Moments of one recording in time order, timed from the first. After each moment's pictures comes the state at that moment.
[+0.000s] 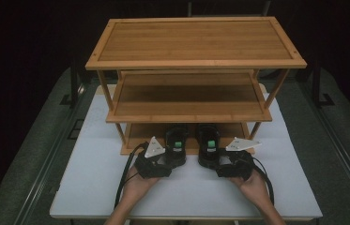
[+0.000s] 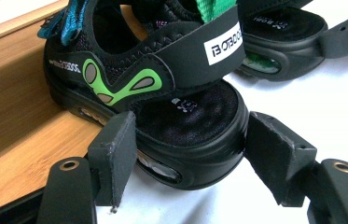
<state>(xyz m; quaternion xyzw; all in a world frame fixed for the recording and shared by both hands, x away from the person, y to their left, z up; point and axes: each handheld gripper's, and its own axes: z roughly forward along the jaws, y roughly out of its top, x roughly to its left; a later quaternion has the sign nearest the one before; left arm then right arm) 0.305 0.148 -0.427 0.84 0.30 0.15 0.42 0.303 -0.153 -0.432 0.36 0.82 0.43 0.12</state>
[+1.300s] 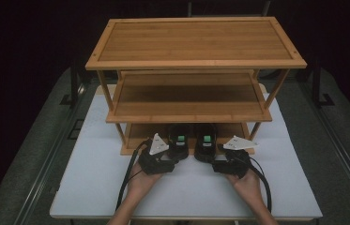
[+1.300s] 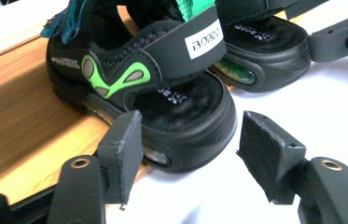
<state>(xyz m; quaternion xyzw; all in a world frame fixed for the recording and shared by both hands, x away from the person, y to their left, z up) 0.309 0.141 -0.425 0.84 0.31 0.18 0.42 0.304 -0.144 -0.434 0.39 0.79 0.44 0.17</state>
